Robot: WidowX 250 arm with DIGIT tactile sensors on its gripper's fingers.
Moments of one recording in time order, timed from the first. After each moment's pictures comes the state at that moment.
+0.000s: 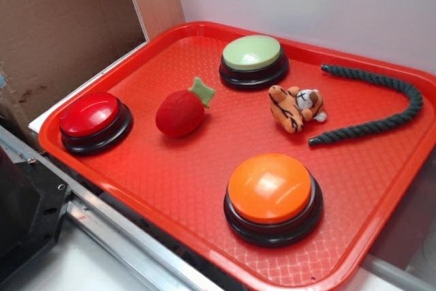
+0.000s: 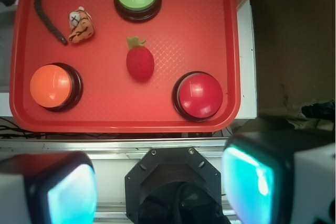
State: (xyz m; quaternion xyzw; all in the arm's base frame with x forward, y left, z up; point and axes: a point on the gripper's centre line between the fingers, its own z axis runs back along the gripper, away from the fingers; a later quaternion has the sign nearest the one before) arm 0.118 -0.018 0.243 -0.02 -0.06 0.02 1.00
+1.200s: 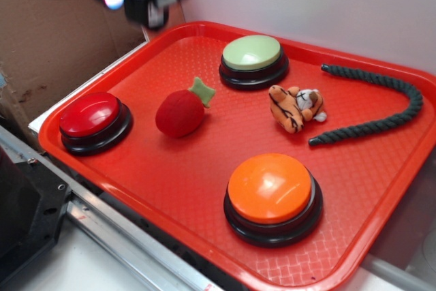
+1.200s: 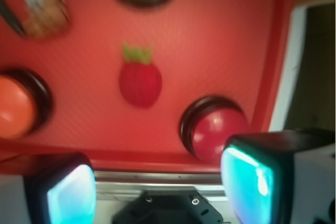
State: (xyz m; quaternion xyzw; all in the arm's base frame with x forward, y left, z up) arm 0.207 -0.026 0.127 0.01 0.13 -0.03 0.99
